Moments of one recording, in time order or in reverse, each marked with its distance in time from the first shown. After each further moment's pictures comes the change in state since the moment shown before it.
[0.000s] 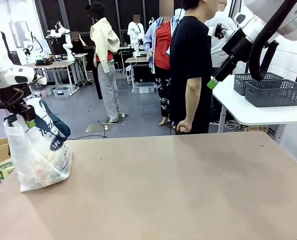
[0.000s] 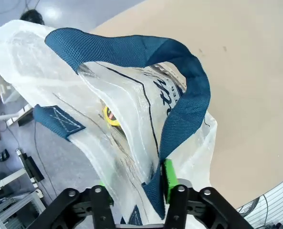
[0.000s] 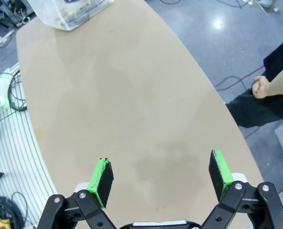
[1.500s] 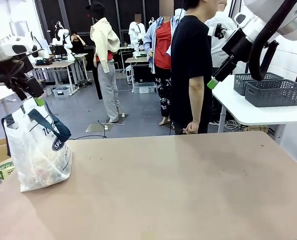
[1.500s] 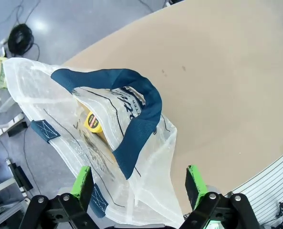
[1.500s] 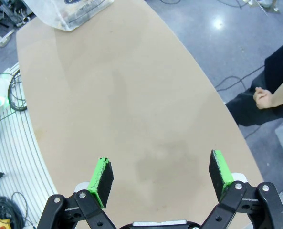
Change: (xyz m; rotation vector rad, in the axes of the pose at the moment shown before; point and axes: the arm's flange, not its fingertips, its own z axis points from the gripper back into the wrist) left arm 0.020 -0.030 0.085 -0.074 -0.078 0.017; right arm 0.000 0.000 0.000 0.000 0.000 0.000
